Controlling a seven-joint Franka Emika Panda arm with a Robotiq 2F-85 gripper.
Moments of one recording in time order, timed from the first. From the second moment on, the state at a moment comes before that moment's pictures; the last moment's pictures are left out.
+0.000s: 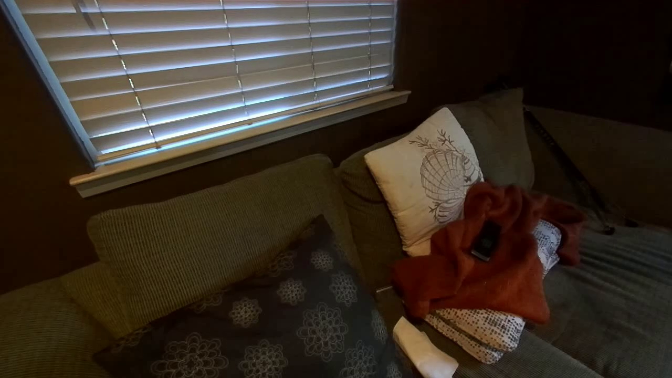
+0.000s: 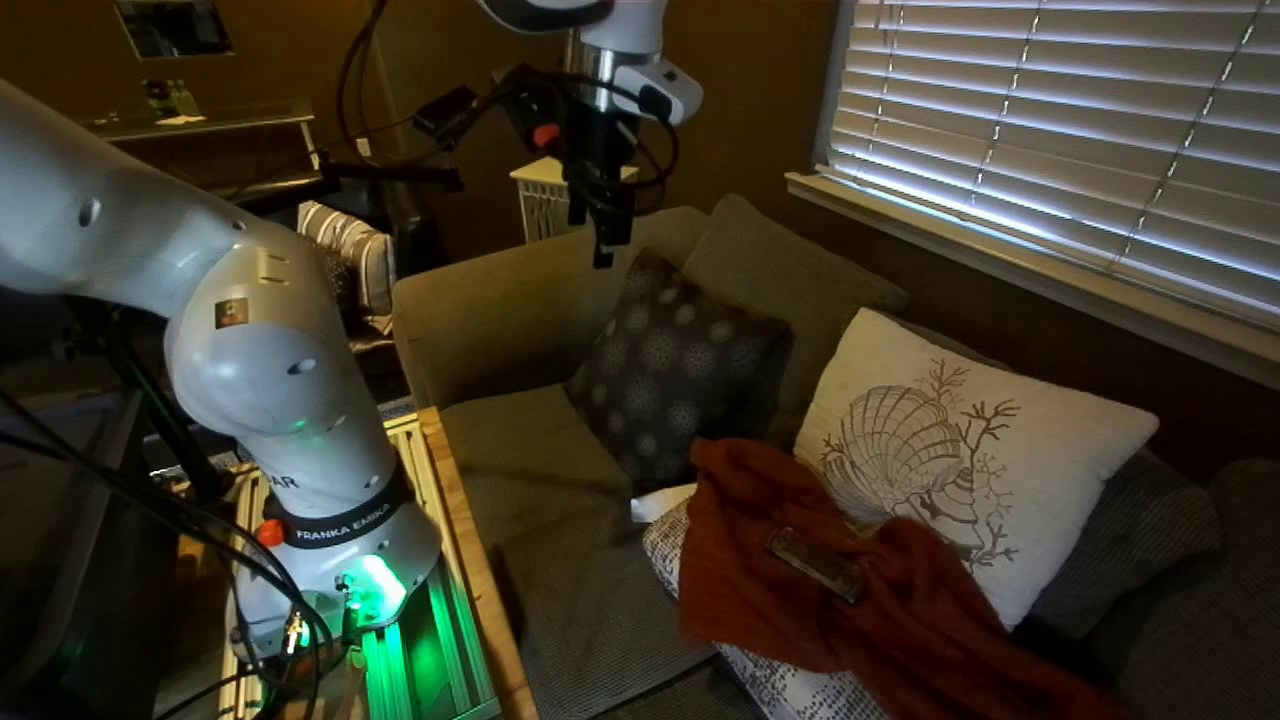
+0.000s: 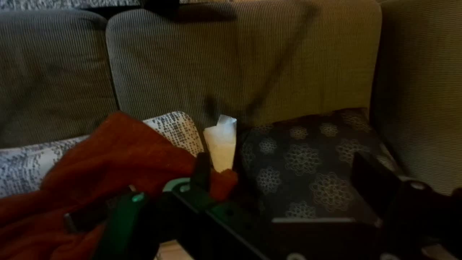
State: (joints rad) arm 0.05 -0.66 0.00 -2.60 0.21 1.86 0.07
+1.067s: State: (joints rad) arm -0.10 -0.54 -0.02 -2.77 0.17 2.11 0.11
